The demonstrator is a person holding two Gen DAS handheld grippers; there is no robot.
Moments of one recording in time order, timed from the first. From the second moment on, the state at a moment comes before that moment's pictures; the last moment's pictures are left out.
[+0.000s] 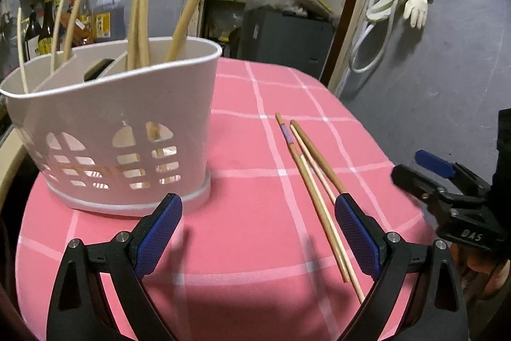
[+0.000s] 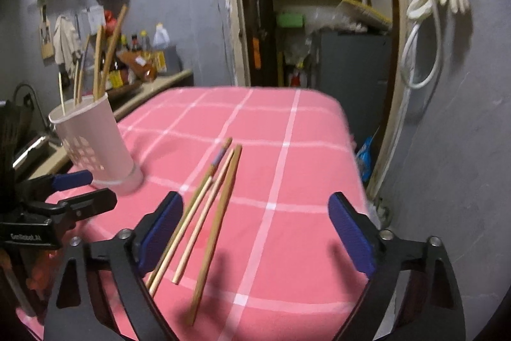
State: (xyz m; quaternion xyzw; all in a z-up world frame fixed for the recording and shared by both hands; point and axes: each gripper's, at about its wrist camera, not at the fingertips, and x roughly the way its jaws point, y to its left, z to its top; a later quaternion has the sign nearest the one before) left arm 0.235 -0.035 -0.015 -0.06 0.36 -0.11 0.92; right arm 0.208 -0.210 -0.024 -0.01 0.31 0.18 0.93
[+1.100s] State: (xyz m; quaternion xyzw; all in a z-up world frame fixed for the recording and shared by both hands) left arm 0.292 -0.062 -0.043 -0.07 0.44 -0.14 0.88; right arm 0.264 -0.210 -0.059 -0.03 0.42 0.20 0.89
